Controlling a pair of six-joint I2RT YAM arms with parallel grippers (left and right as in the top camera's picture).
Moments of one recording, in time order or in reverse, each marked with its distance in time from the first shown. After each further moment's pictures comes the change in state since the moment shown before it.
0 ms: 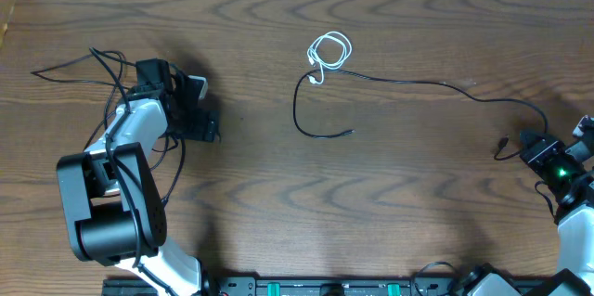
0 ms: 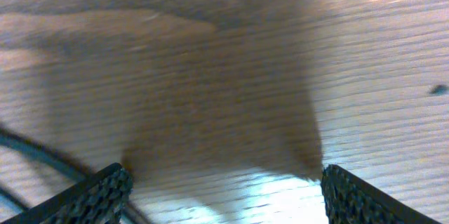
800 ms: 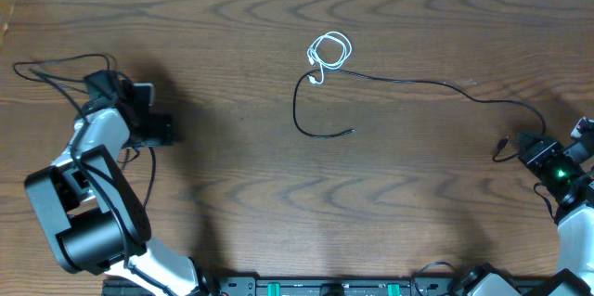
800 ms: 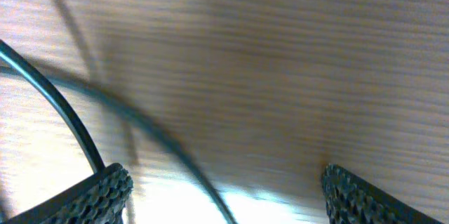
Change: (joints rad) left arm 0.246 0.002 0.000 0.063 -0.136 0.000; right arm 0.000 0.000 0.000 -0.028 0.000 0.000
